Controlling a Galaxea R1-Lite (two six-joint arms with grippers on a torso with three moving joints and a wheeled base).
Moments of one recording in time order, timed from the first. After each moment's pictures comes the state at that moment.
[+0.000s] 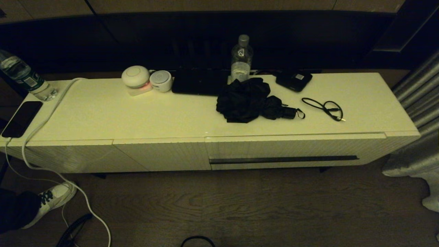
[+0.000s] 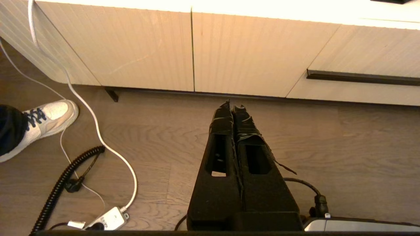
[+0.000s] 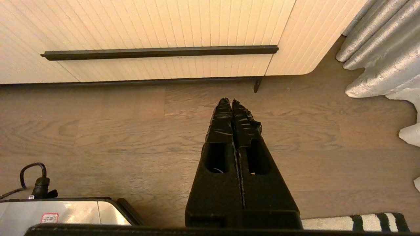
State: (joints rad) left arm 0.00 0.00 0.00 -0.04 0.02 -0.09; right arm 0.00 0.00 0.00 -0.01 -0.04 0.05
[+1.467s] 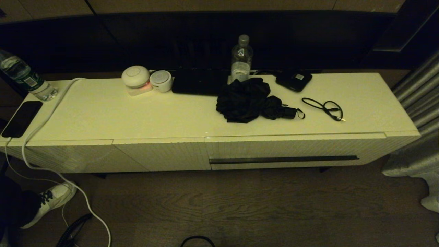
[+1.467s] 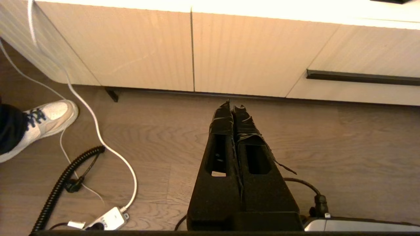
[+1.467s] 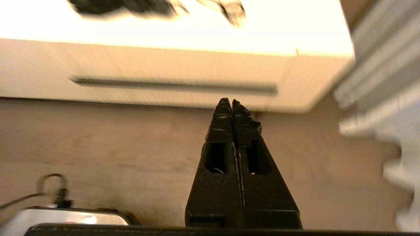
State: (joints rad) left arm 0.00 0.00 0.00 -0.04 0.02 -0.09; right arm 0.00 0.14 -0.40 0.19 0.03 0.00
